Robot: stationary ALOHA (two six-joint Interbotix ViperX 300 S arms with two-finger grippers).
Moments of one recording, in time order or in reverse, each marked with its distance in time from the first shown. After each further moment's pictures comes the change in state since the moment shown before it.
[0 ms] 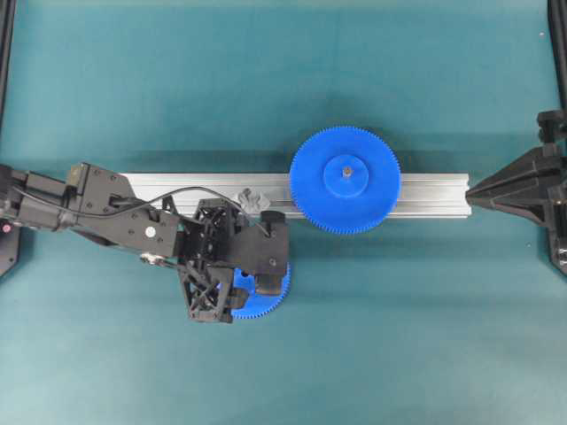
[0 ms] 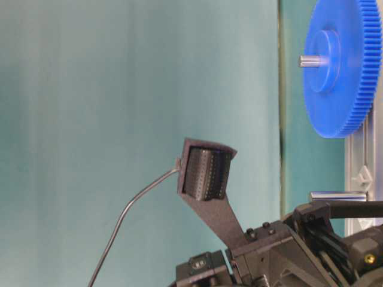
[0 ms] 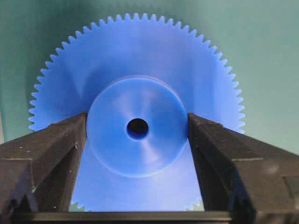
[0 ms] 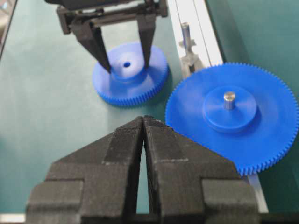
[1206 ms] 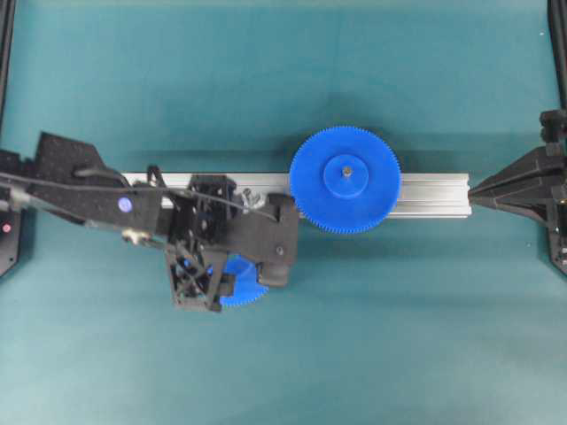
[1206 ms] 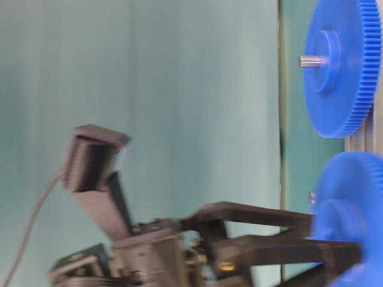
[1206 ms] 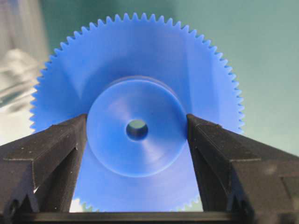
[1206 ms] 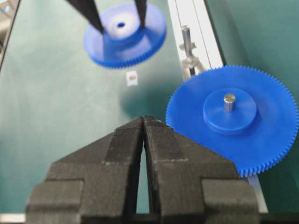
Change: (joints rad) left arm 0.032 -0.169 -0.121 0.000 0.235 0.103; right arm 0.000 -0.015 0.003 0.000 0.000 0.000
